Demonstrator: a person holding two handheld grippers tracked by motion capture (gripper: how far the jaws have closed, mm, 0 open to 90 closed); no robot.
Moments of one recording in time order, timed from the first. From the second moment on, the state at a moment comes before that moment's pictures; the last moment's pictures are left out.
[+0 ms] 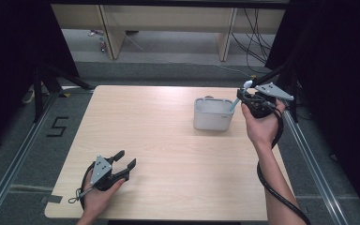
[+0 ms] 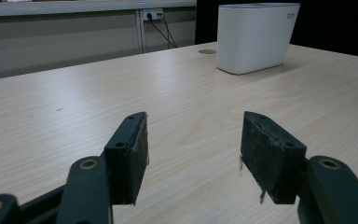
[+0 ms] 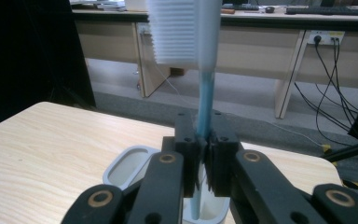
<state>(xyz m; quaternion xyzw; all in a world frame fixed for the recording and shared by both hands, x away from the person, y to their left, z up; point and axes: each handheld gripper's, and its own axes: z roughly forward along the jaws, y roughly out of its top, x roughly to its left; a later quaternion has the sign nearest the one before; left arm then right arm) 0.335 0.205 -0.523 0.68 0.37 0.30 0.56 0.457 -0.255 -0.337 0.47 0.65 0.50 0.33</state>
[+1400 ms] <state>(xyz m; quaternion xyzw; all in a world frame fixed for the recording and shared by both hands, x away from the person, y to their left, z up) 0.334 0.204 -0.523 0.68 0.37 0.30 0.56 0.480 -0.253 -0.352 0.48 0.65 0.48 0.34</state>
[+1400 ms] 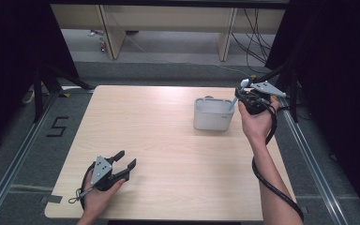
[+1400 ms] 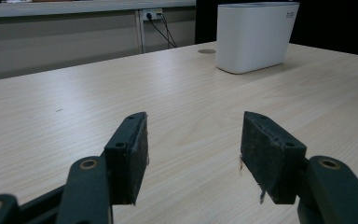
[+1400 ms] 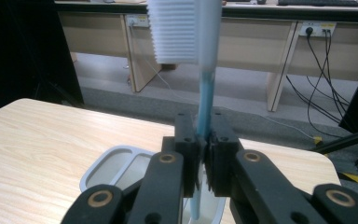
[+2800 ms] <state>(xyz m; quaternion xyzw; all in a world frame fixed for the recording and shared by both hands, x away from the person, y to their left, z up) 0.333 0.203 -0.523 0.68 0.37 0.30 0.56 0.495 -0.252 -0.395 0.52 0.65 0.46 0.32</state>
